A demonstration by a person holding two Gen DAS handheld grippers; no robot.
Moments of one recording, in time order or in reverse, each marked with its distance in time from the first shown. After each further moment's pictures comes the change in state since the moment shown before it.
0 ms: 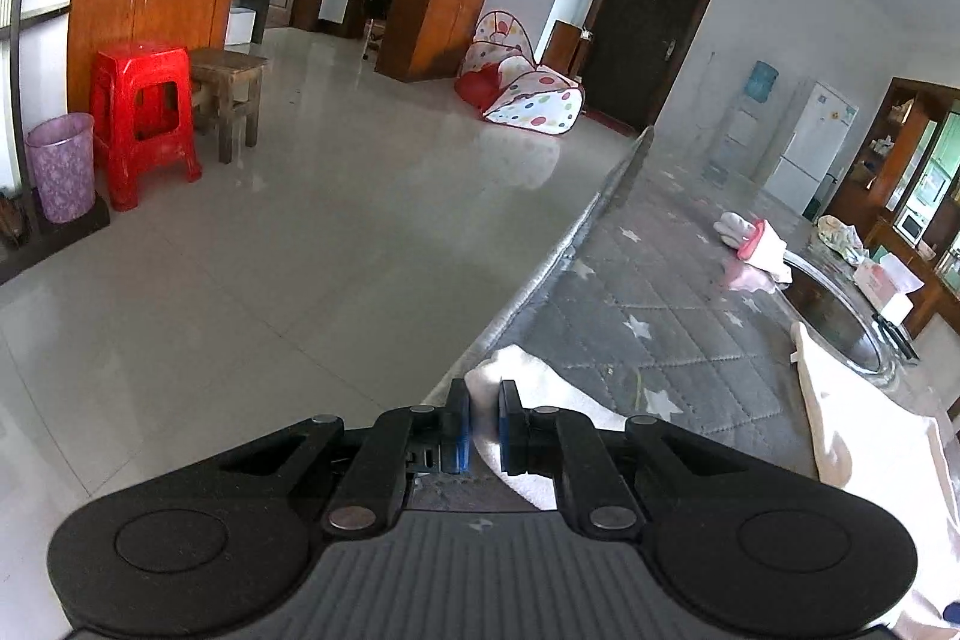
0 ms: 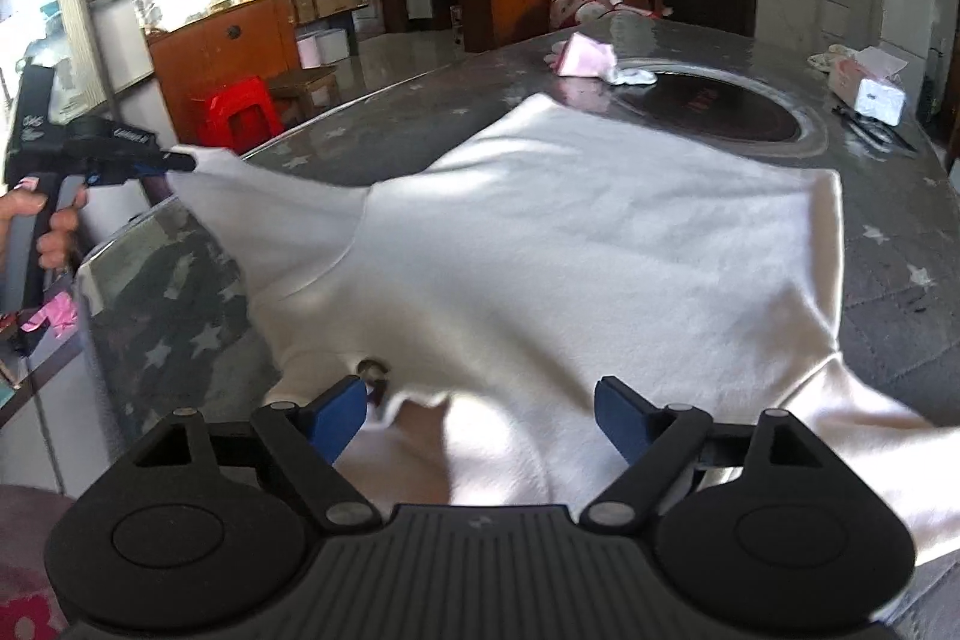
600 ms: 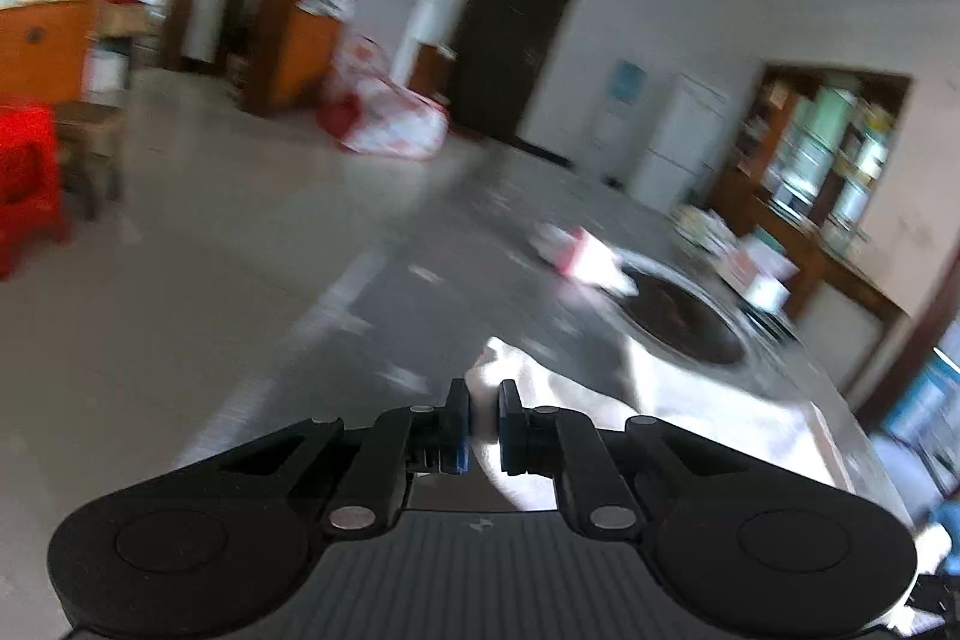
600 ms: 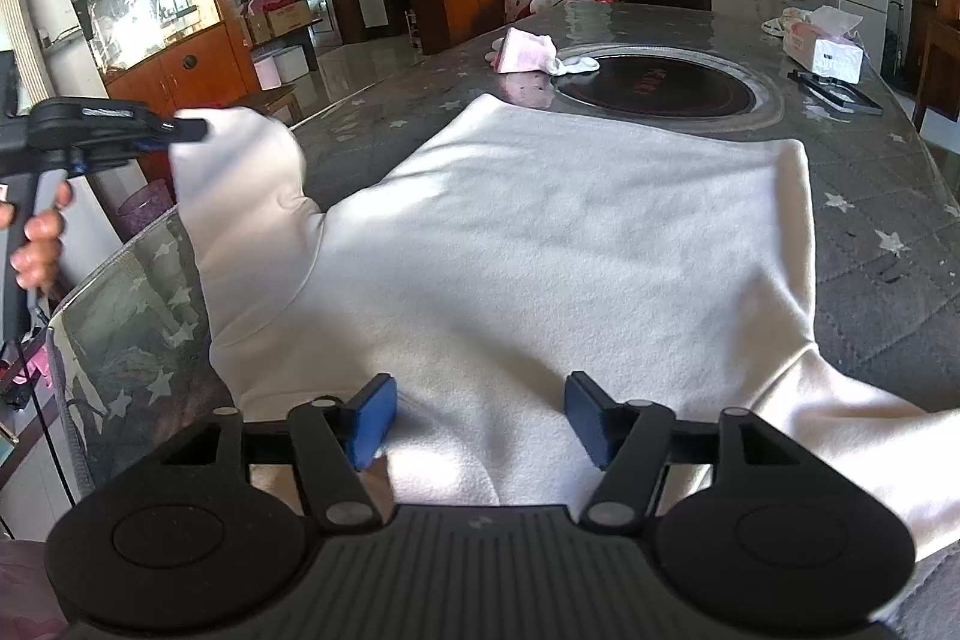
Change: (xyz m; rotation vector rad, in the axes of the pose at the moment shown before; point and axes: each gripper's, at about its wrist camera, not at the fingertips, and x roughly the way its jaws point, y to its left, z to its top) left arm -0.003 -0.076 0.021 0.103 -0.071 -0.216; right arm 0.007 -0.031 0.013 0.121 -0.010 -0.033
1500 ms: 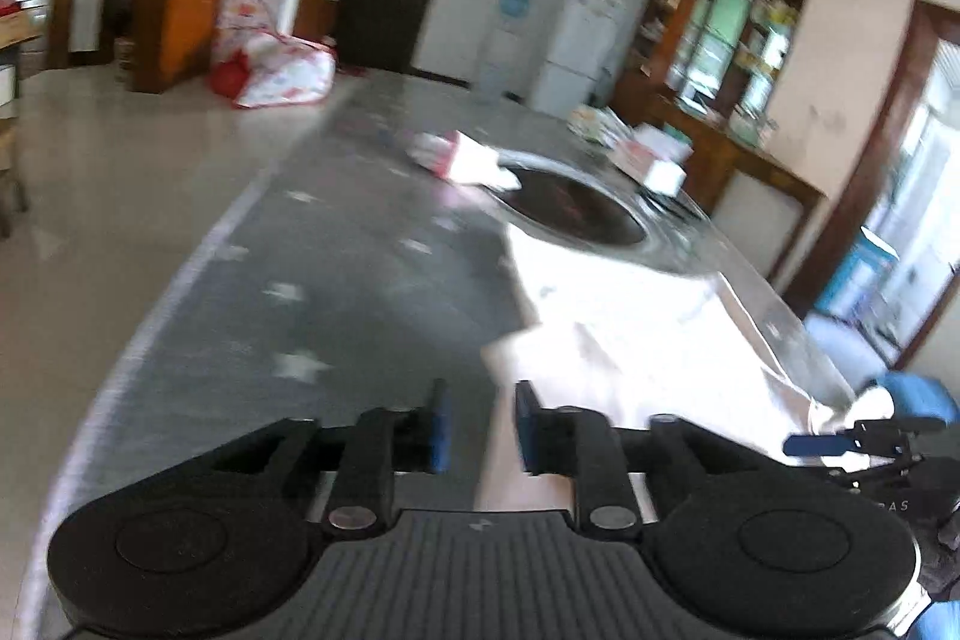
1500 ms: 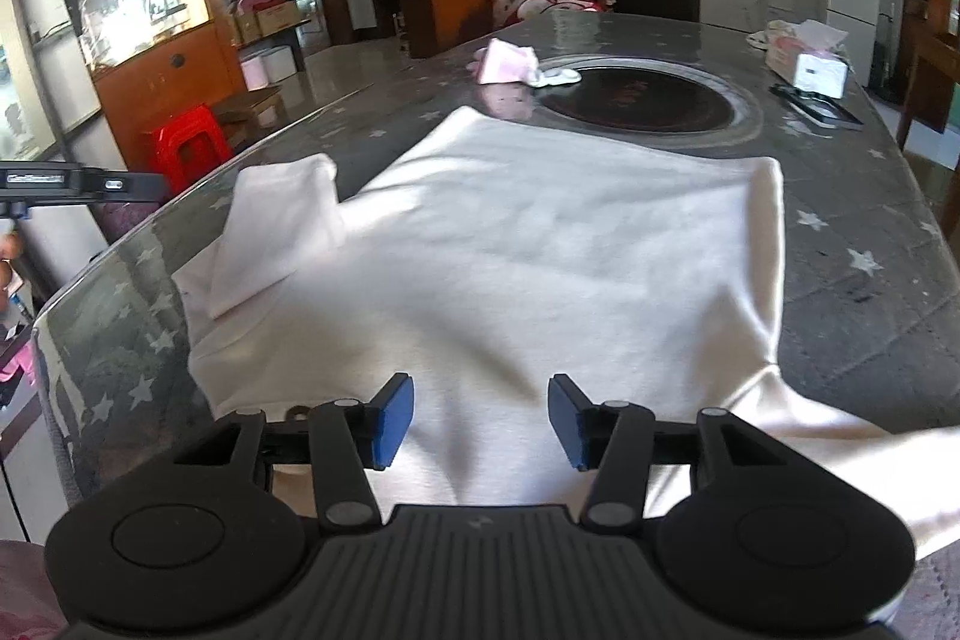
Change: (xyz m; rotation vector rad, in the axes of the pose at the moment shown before) left arm 0.004 -0.058 -0.027 0.202 0.196 -0.225; right arm -0.005 -0.005 0.007 -0.021 -0.004 -0.042
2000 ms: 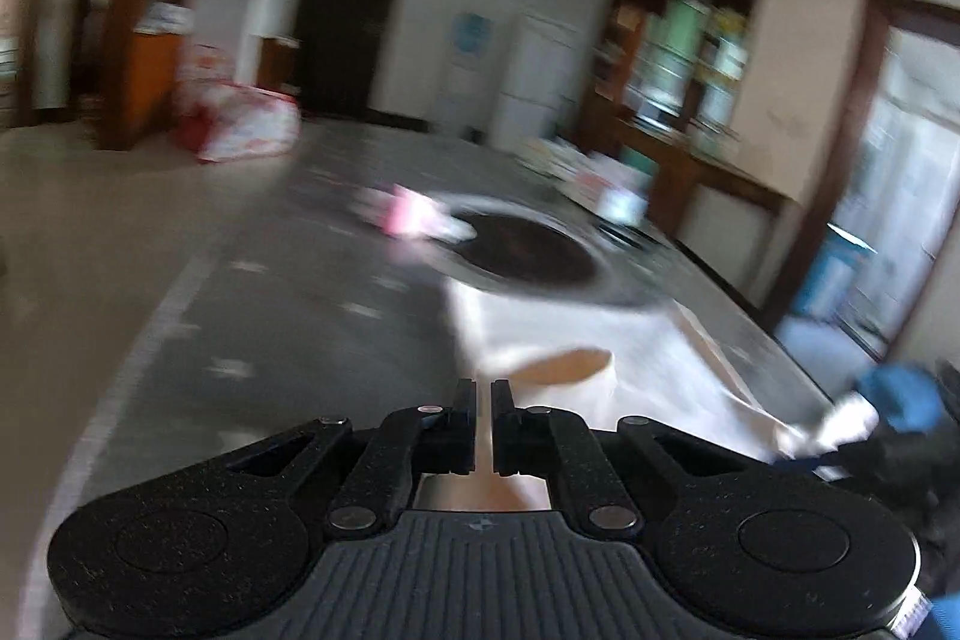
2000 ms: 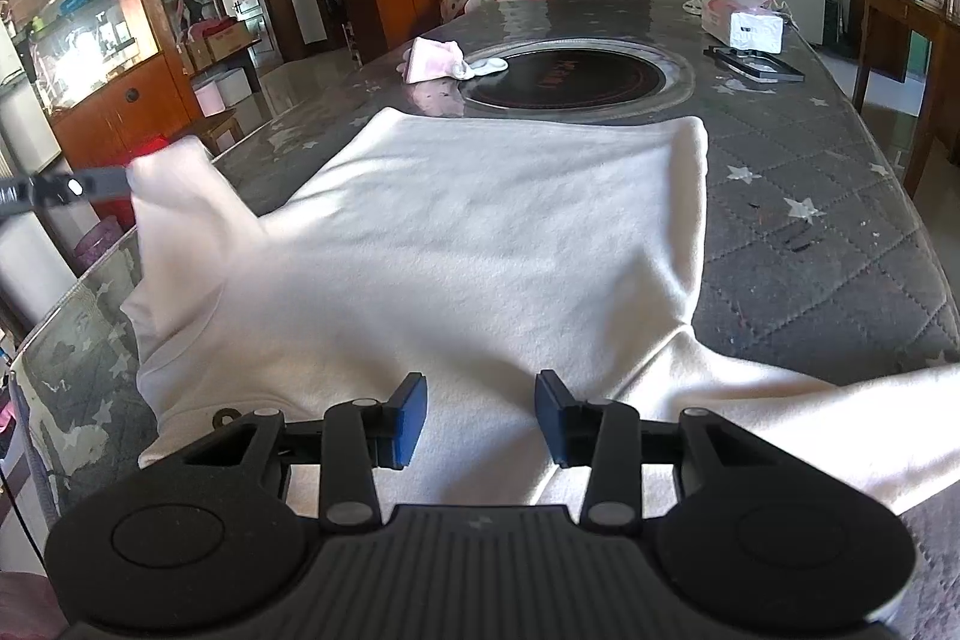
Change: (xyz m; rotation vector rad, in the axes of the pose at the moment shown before) left arm -0.016 -0.009 0.014 0.041 -0.117 0.009; right arm -0.006 -0.037 -0.007 0.120 0.000 -0.050
